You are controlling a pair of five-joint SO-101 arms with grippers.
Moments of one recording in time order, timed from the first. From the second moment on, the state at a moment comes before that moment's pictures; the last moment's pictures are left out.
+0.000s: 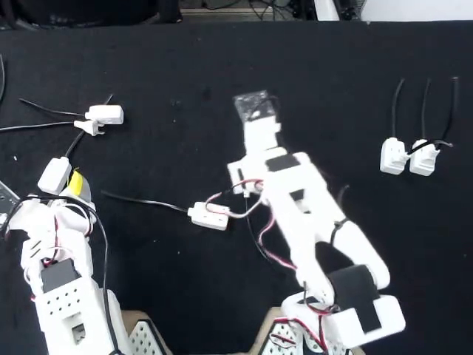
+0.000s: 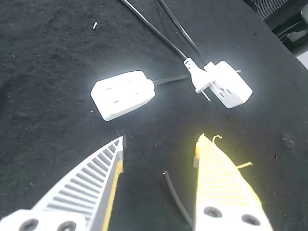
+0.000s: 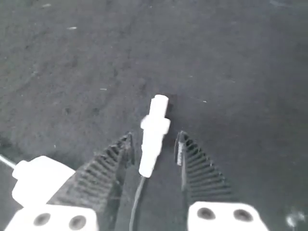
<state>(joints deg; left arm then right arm) -30.2 -77.1 88.2 28.4 25.3 -17.3 -7.7 41.9 40.4 -0.7</state>
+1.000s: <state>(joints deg) -28.1 -77.1 88.2 28.4 25.3 -17.8 -4.5 47.7 30.1 -0.8</state>
